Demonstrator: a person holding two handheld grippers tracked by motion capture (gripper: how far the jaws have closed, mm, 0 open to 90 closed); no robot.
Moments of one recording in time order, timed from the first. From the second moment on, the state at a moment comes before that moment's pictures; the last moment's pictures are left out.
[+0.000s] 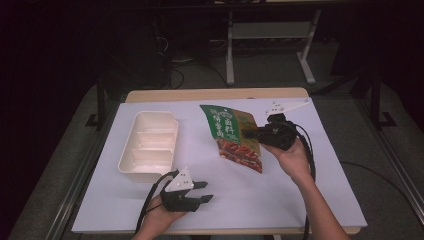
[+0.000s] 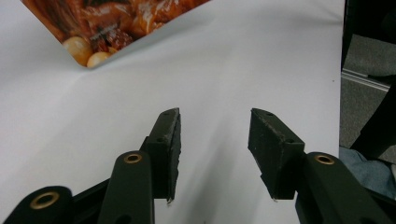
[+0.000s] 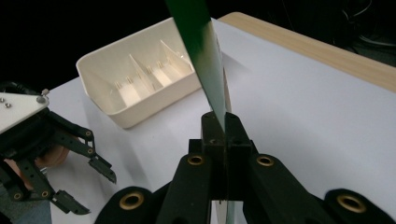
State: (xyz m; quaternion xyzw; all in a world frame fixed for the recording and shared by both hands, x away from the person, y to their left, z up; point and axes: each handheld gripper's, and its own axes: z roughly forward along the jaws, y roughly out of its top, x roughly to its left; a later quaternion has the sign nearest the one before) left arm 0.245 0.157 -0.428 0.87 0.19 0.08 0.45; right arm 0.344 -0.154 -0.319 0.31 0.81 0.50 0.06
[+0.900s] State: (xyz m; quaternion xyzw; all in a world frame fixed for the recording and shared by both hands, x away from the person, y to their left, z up) left arm 0.223 0.180 -0.434 0.87 0.19 0.08 0.46; right arm 0.343 -0.093 -0.279 0.25 0.81 0.53 0.04
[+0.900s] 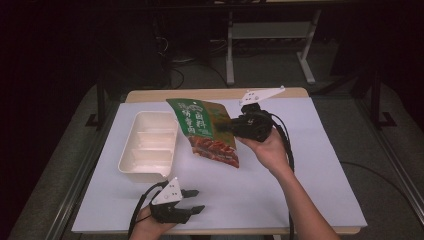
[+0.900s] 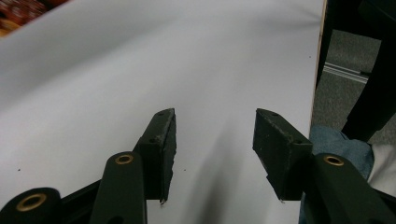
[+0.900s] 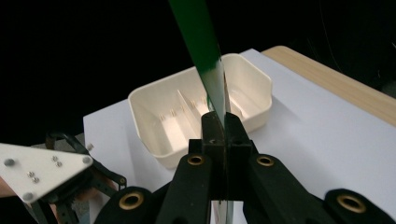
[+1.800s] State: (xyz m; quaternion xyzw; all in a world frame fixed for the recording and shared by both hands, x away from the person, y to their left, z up) left arm 0.219 0.183 -0.436 0.87 0.18 0.08 0.46; right arm 0.348 -0.017 -0.251 0.18 0.81 0.55 0.02
